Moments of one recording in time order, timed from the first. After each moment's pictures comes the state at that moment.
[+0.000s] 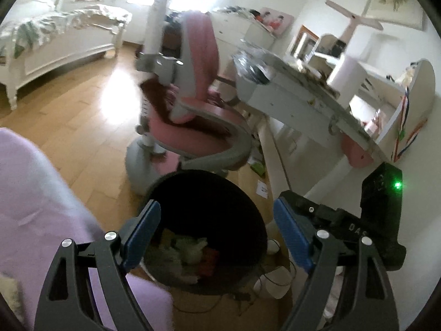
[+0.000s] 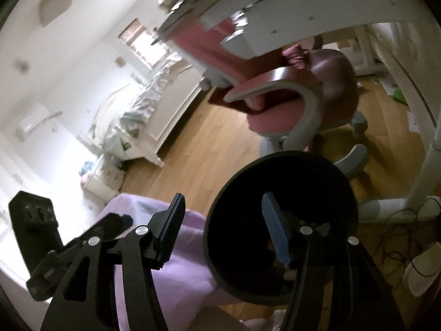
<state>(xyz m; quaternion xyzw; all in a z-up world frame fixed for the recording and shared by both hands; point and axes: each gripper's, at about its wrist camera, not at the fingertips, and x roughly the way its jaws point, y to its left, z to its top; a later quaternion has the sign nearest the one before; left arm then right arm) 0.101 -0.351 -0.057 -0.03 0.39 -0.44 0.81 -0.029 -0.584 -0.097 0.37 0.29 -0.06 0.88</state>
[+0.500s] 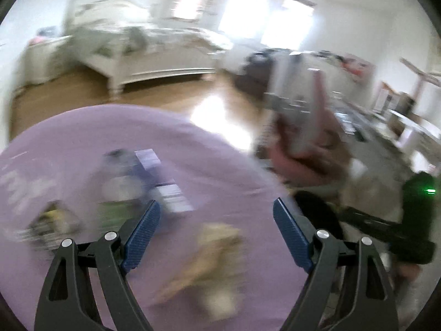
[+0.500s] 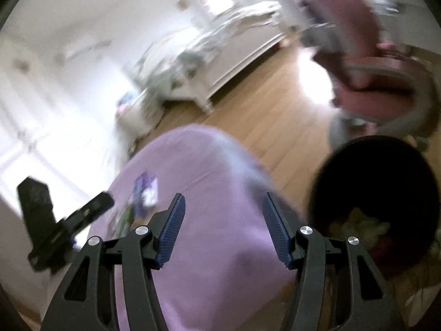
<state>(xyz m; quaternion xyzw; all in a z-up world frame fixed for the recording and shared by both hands) 0.114 -0.102 -0.048 -0.07 0.37 -0.19 0.91 0.050 -0.403 -0.065 0.25 0.37 0.13 0.88</state>
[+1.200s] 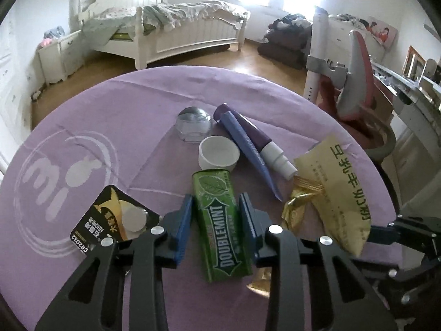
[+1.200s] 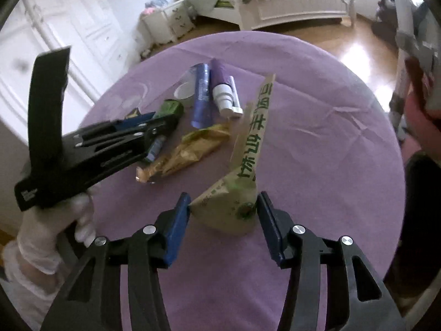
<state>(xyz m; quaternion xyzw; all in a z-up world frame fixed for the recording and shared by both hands) 0.144 -0.060 -0.101 0.01 0.43 -0.16 0.89 0.089 -0.216 -0.088 0.08 0.49 0.19 0.84</state>
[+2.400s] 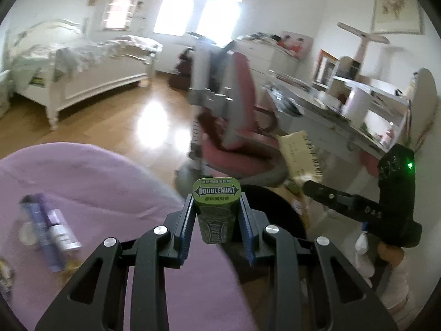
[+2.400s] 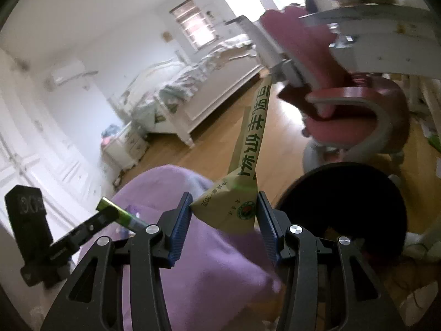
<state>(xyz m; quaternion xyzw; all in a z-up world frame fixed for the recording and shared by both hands) 0.095 -0.249 -0.025 -0.01 0.33 -0.39 0.86 -0.012 -0.505 -0.045 0.28 0.28 0.01 0.92</state>
